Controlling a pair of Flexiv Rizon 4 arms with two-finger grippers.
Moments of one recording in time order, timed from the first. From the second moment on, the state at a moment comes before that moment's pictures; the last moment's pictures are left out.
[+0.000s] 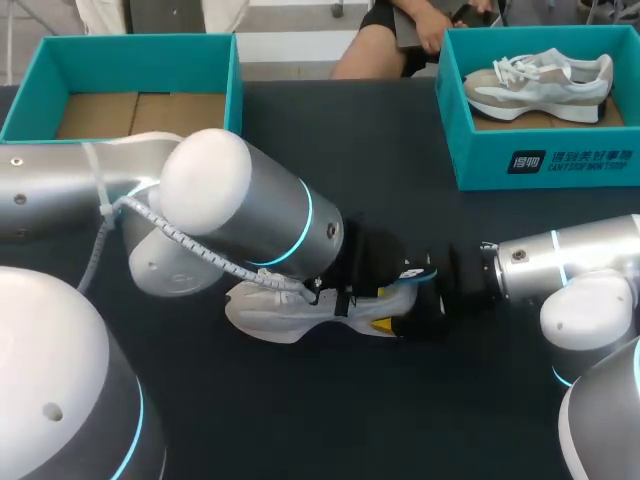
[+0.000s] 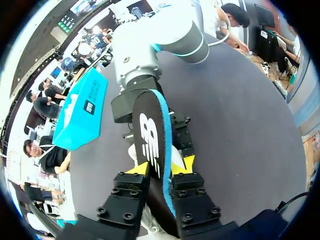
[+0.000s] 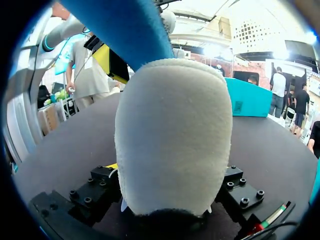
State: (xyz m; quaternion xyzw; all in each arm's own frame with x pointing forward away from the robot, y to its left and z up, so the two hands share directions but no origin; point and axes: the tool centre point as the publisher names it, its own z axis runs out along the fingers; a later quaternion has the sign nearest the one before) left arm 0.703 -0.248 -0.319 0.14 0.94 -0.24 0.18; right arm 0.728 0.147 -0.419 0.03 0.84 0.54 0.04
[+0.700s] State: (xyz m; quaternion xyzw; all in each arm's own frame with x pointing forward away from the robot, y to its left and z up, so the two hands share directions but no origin) left arm 0.685 -0.249 -0.249 0.14 0.93 -0.33 0.09; right arm 0.728 0.146 -0.419 0.03 0.84 0.54 0.04
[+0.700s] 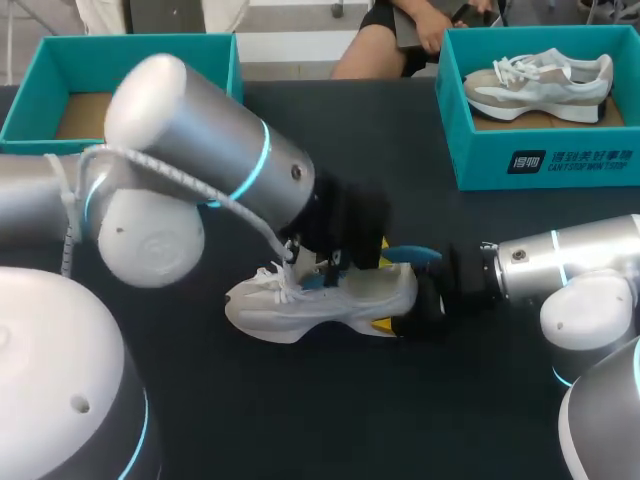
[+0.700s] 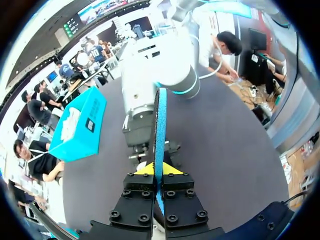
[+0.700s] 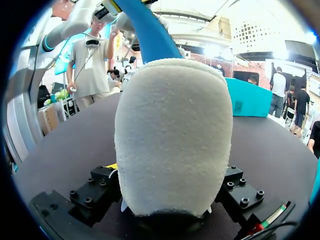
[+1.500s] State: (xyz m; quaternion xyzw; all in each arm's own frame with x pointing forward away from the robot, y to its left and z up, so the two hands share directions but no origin) left arm 0.674 -0.239 -0.100 0.17 0.83 -0.52 0.04; right arm 0.728 0.146 -0.419 0.03 0.84 0.54 0.04
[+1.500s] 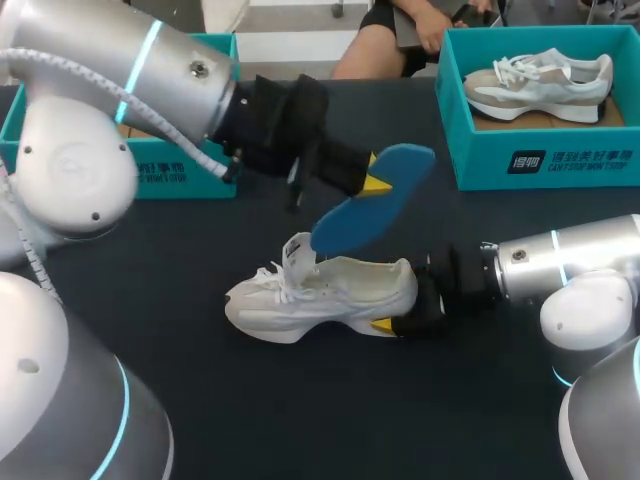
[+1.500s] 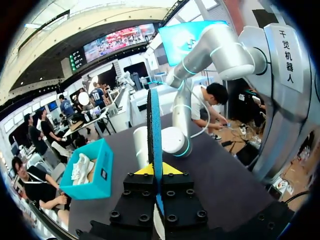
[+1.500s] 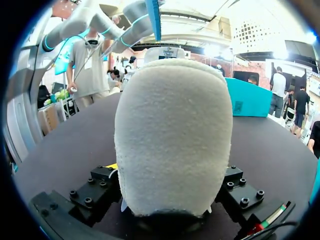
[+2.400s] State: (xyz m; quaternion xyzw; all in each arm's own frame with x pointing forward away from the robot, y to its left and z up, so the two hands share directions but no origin) left arm 0.666 -0.194 -0.066 0.09 0.78 -0.62 0.01; right arm 0.728 0.146 -0.419 0.03 0.84 0.54 0.04
